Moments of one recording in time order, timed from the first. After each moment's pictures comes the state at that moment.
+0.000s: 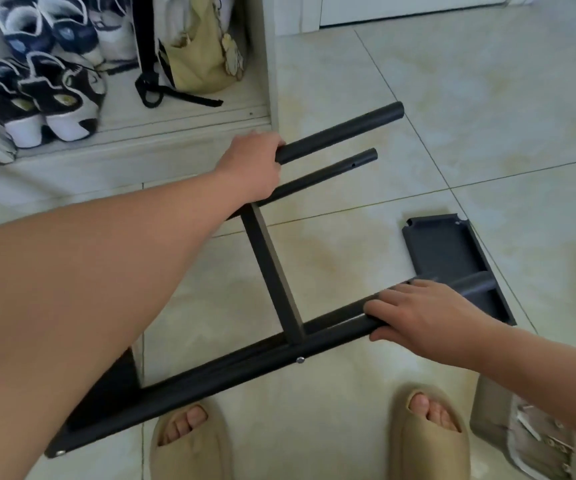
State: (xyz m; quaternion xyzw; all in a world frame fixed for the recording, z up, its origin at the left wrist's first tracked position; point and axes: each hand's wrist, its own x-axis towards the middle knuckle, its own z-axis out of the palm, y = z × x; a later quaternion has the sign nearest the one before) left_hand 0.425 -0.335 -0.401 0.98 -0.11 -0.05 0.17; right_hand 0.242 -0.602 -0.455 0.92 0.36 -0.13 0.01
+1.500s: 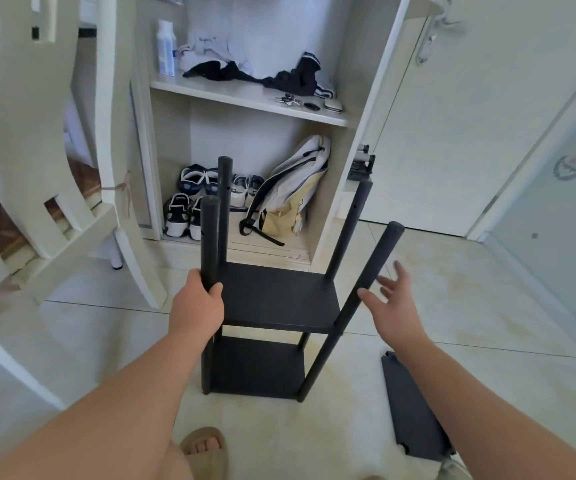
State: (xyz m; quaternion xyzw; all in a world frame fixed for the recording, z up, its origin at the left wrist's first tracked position) left_hand 0.152 -0.192 -0.248 0.84 0.28 0.11 0.45; right_hand 0.189 -0.475 -0.203 0.85 -0.04 0.02 -0.52
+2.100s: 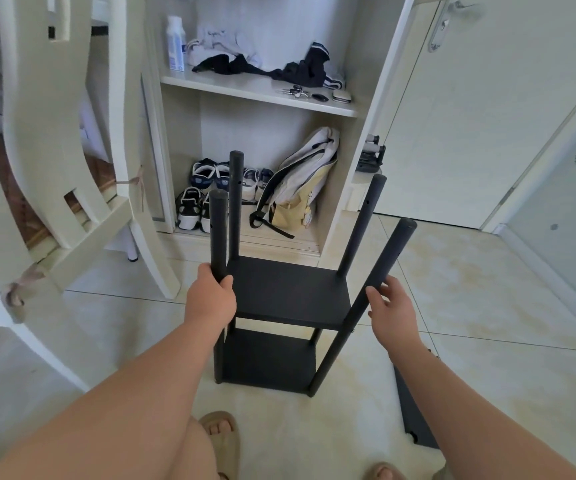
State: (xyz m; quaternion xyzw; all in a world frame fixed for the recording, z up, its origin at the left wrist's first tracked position) left_hand 0.141 -0.204 -0.240 0.81 0.30 0.10 0.49; right_hand 0.184 -0.471 -0.235 0.85 -0.07 0.04 -0.52
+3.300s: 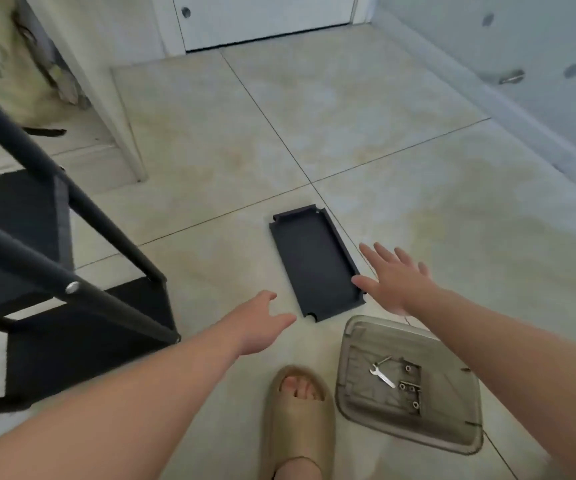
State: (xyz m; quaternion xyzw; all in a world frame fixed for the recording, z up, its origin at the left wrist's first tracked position) left_hand 0.226 -0.558 -0.477 0.87 -0.07 -0.41 0.26; right_hand 0.198 -0.812 -0.452 0.94 -0.15 -0.29 -0.08
